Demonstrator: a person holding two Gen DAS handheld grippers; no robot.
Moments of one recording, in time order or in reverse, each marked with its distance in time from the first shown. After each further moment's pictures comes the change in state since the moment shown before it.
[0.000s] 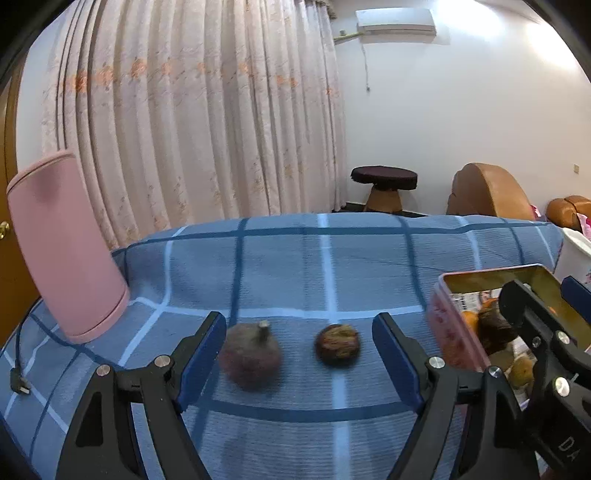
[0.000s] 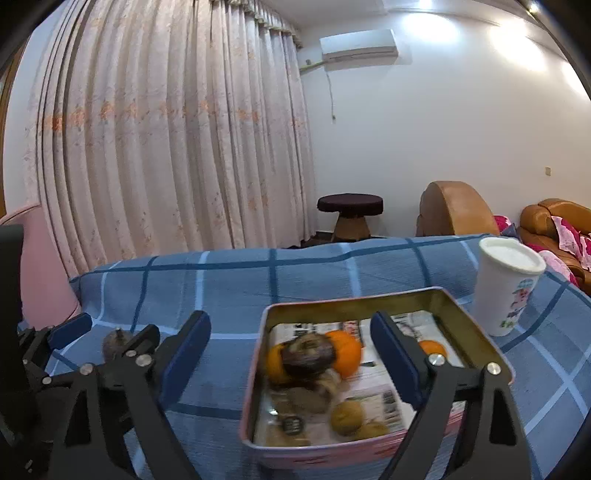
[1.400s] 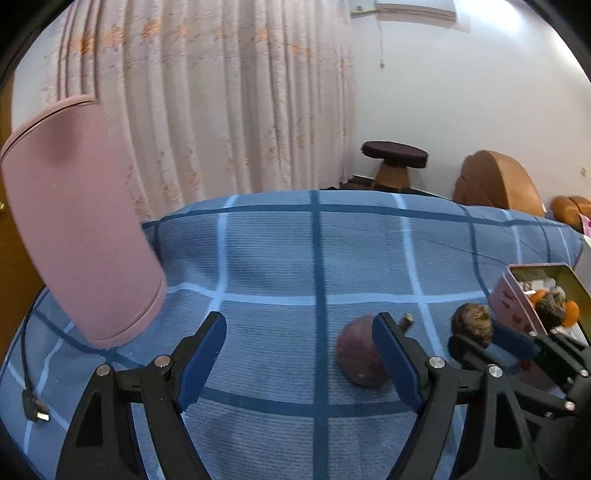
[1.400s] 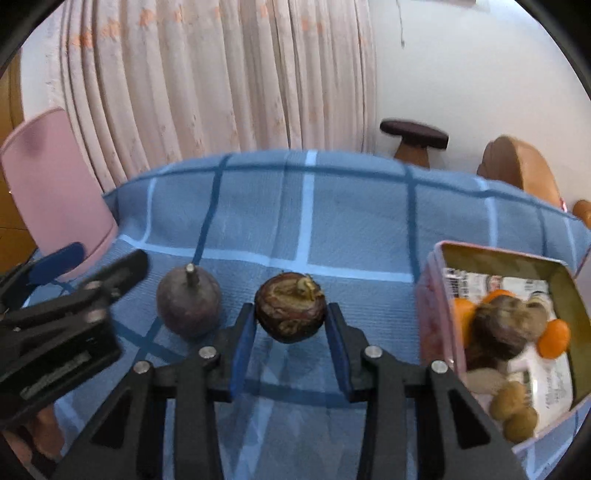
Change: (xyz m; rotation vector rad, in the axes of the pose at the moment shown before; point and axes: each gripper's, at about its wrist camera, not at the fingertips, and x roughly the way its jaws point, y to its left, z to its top) left arm 0.023 0.087 0.009 -0.018 0.128 -0.043; right arm 0.057 0.073 -0.024 -0.119 0.324 0.170
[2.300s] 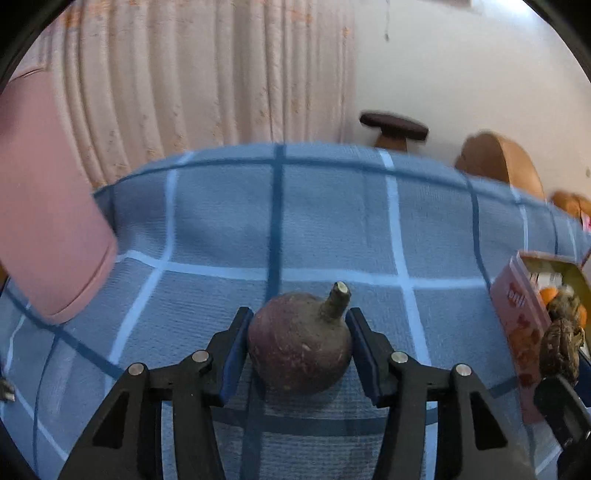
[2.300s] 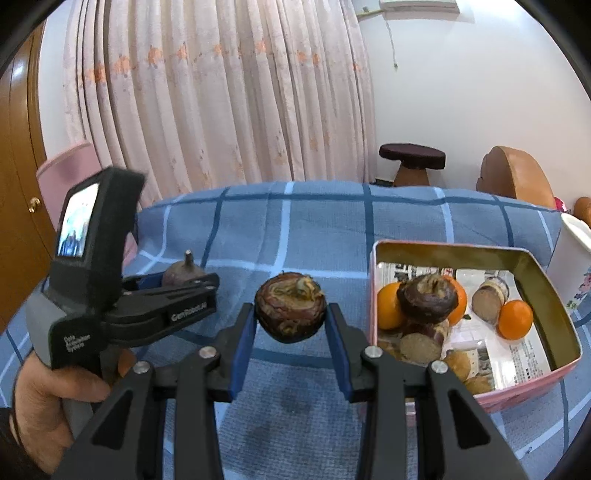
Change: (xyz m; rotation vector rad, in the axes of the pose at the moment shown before) left arm 0.042 -0.029 -0.001 -0.070 0.113 -0.010; right arm -0.048 -0.022 -0.012 0.038 -0.116 0.056
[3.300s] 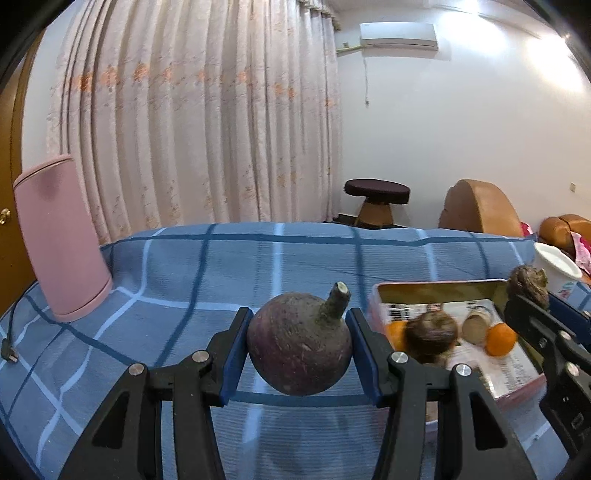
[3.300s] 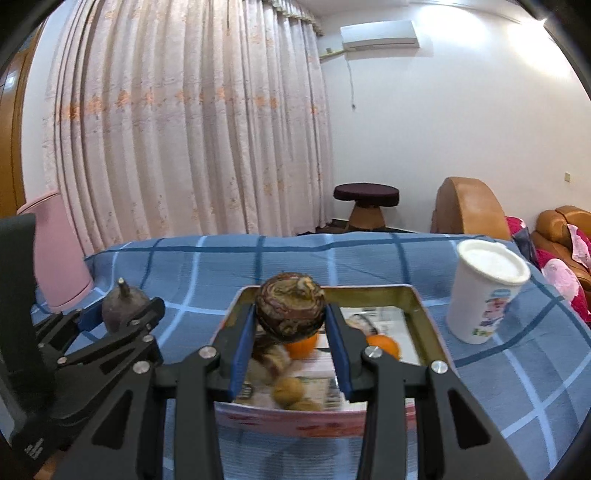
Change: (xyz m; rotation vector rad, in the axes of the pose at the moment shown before) left arm -0.083 -0.119 -0.037 0.050 -0.289 0.005; right arm -0.063 -0.098 0.007 0.016 -0.157 -0.166
